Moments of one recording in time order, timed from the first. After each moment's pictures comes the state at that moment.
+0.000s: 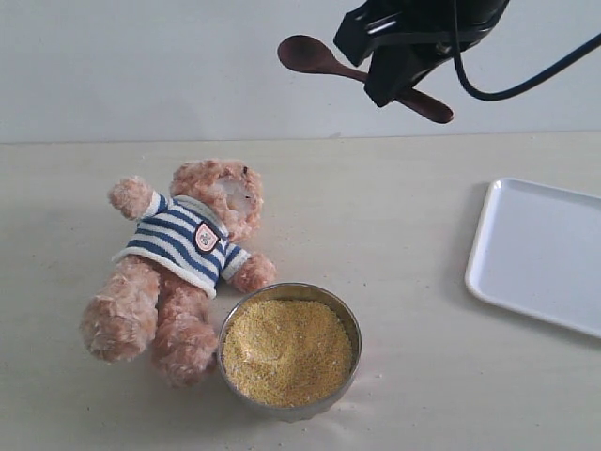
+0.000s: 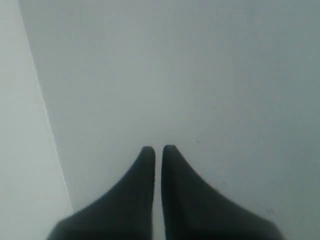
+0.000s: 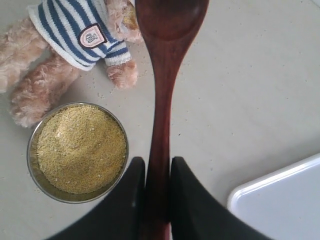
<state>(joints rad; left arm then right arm) 0.03 0.41 -0.82 -0.32 0.02 0.73 0.57 1.59 -1.67 0.13 1.22 -0.25</state>
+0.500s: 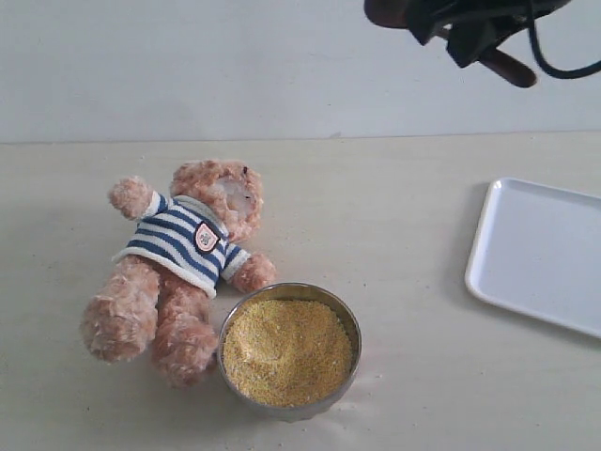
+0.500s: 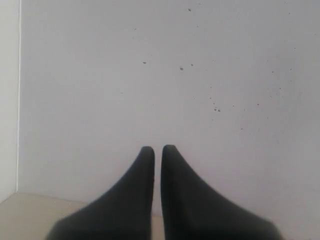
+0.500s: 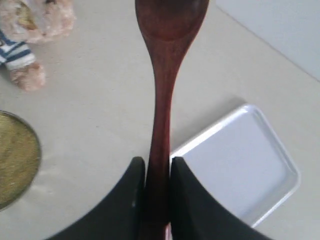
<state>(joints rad) 0.03 0.40 -0.37 -0.66 -0.15 0.54 0.57 1.47 -1.59 -0.20 1.18 -0.05</state>
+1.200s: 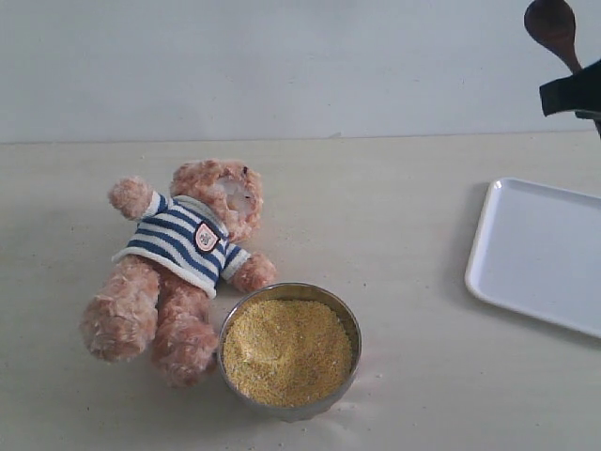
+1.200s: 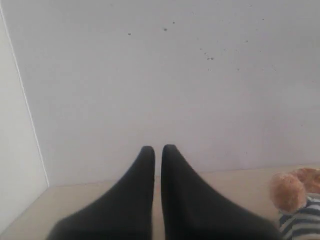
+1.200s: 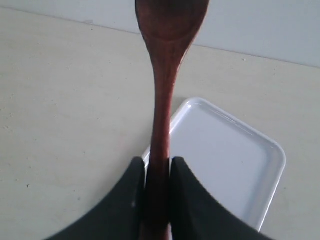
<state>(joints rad) 0.03 0.04 -0.06 -0.68 -0.07 0.84 0.23 1.17 -0.92 -0.17 0.49 0.11</state>
